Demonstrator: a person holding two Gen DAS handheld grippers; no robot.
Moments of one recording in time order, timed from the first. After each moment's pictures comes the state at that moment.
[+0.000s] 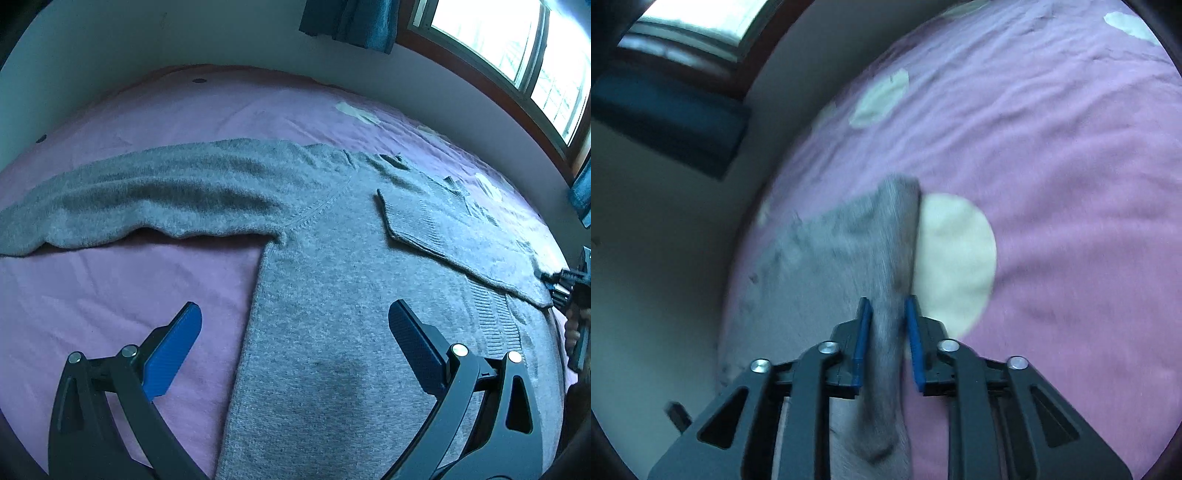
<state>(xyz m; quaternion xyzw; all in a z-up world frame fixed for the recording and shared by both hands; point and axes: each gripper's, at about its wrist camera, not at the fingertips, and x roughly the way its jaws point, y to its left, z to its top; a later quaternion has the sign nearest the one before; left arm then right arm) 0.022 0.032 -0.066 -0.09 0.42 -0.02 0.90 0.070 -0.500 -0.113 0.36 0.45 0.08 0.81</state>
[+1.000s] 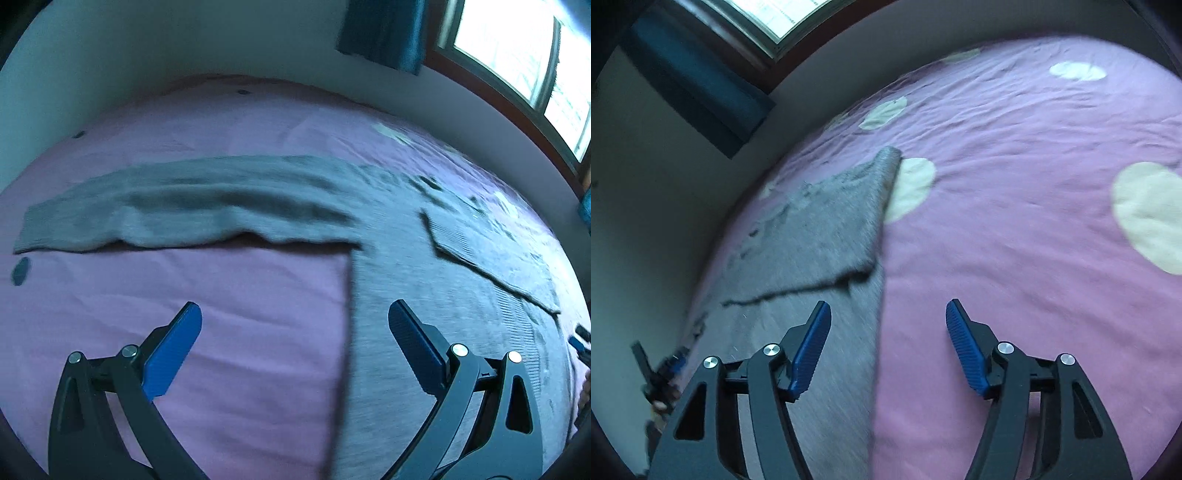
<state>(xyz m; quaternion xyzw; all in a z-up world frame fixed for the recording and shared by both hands) -0.009 0.103 -0.050 -0.09 0.40 0.02 0.91 -0.069 -0.490 -0.073 0.28 0.42 0.02 0.86</state>
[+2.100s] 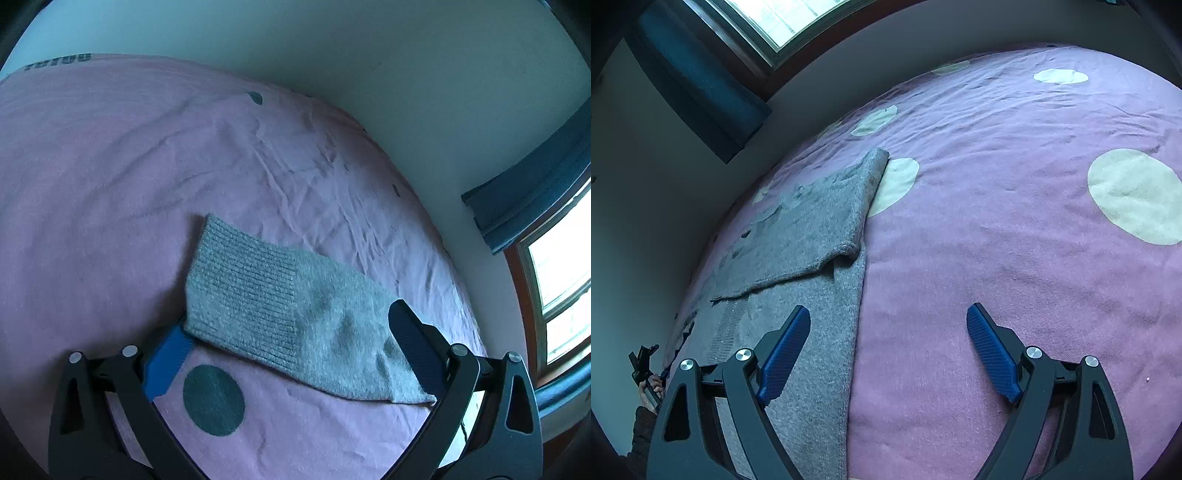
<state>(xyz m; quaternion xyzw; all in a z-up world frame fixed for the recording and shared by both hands) -0.012 0.399 -0.070 -0.39 0.32 0.09 0.86 -0.079 -0.489 -0.084 0.29 0.39 0.02 0.87</state>
